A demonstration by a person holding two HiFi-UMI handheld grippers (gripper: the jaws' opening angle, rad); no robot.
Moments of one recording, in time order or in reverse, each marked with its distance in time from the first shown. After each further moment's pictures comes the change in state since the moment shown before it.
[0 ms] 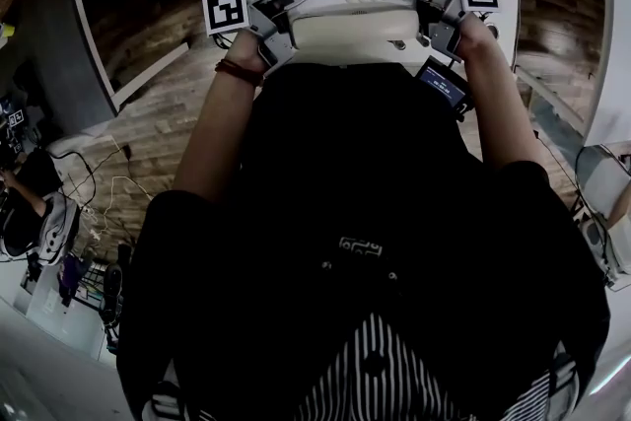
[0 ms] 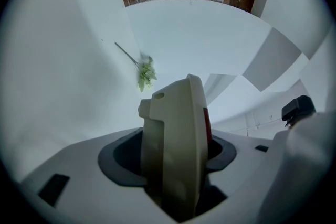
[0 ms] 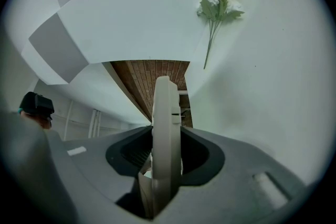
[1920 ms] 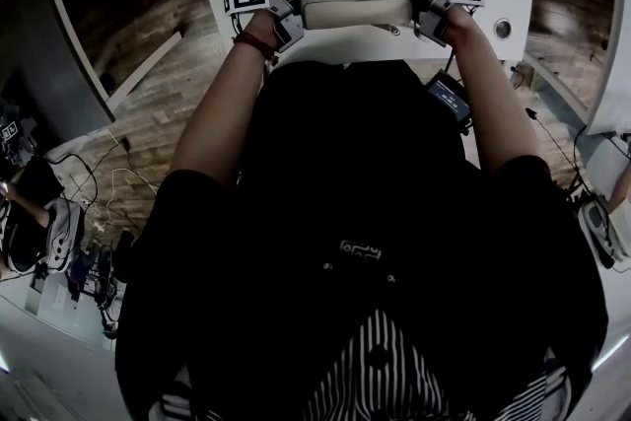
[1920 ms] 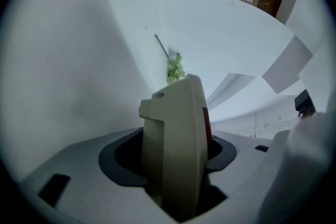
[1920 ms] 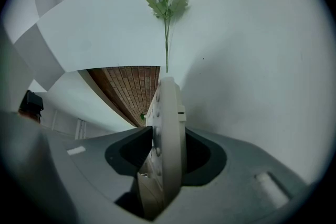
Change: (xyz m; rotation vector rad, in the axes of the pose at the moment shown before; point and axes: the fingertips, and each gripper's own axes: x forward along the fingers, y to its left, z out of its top) left arm 0.042 0.145 0.031 -0.014 0.073 0.077; right arm -0.007 -0.156 0.024 0.083 -0.076 -0.115
